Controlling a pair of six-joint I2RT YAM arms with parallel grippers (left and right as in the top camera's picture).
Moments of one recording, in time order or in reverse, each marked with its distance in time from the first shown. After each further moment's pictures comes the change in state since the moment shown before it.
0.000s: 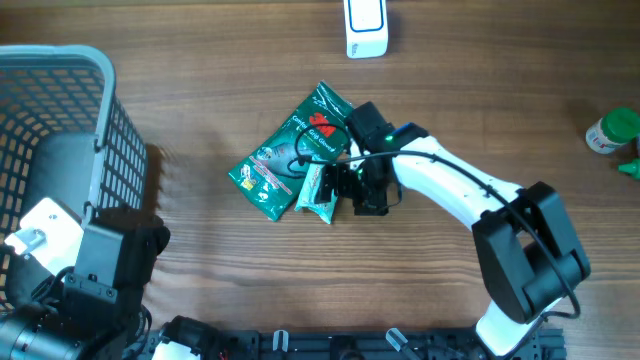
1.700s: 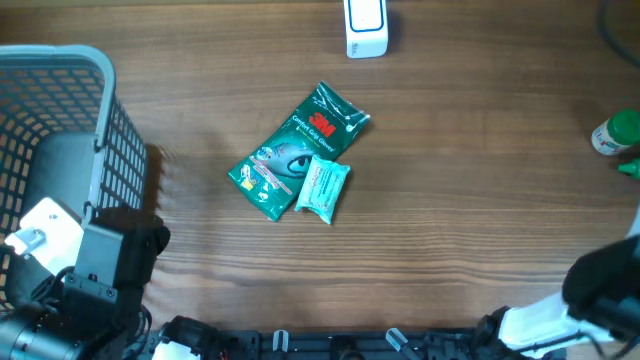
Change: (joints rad) left arm 0.000 0.000 0.000 0.000 0.000 0.000; right arm -1.070 -0.100 0.485 0.291 0.953 -0.487
